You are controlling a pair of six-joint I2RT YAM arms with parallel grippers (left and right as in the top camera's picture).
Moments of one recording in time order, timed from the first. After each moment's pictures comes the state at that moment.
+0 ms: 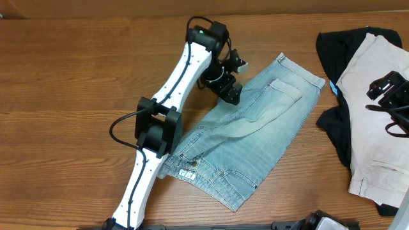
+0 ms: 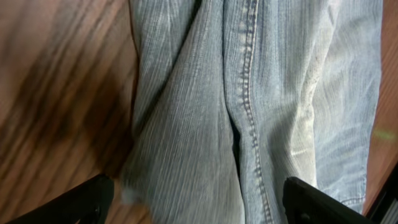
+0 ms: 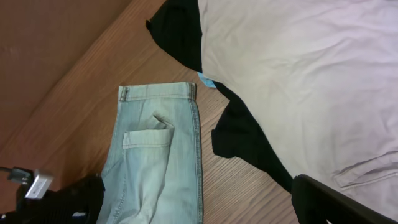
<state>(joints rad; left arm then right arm) -0.46 2.63 2.54 -1.47 0.49 0.37 -0.52 1.27 1.51 -1.17 -0.20 0.31</state>
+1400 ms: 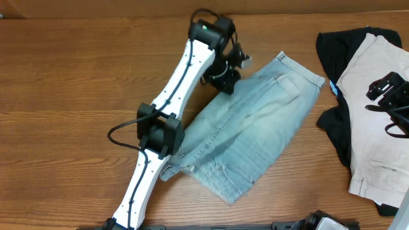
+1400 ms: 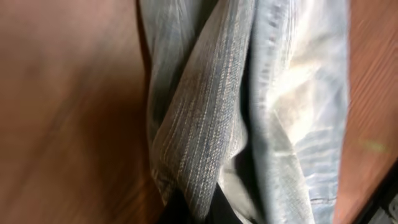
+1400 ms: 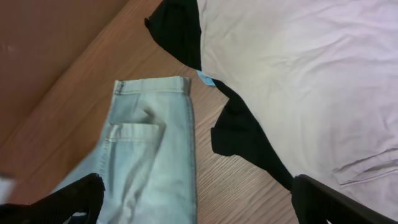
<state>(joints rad) -0.48 2.64 2.79 -1.62 0.41 0.28 -0.52 1.27 1.51 -1.18 -0.20 0.30</state>
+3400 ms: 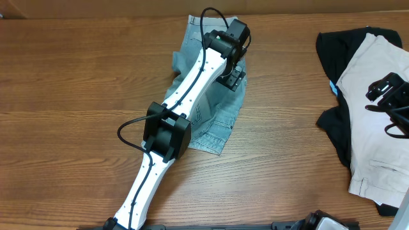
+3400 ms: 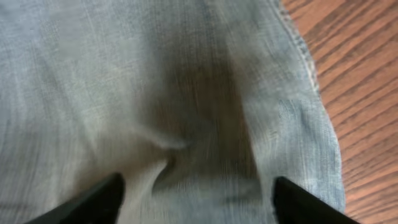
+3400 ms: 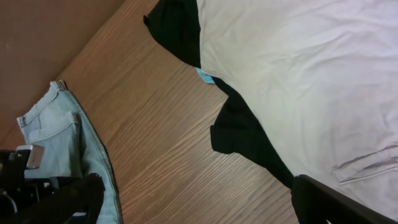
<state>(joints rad) -0.56 2.63 2.58 -1.28 -0.05 0.00 -0.52 1.27 1.51 -1.19 -0.20 0.30</state>
